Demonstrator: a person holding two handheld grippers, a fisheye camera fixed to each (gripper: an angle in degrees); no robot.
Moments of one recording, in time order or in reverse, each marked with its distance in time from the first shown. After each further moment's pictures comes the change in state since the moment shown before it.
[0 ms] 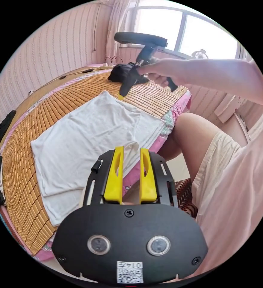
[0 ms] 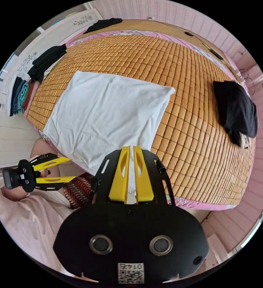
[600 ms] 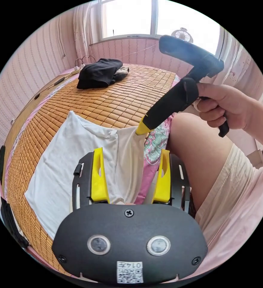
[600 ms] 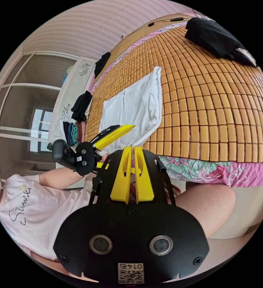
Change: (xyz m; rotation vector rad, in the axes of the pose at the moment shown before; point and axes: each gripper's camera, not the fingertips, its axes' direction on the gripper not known) left arm 0.083 -0.121 0.068 -0.096 0.015 0.214; right arm 0.167 0.226 -0.021 0.194 -0.651 0.329
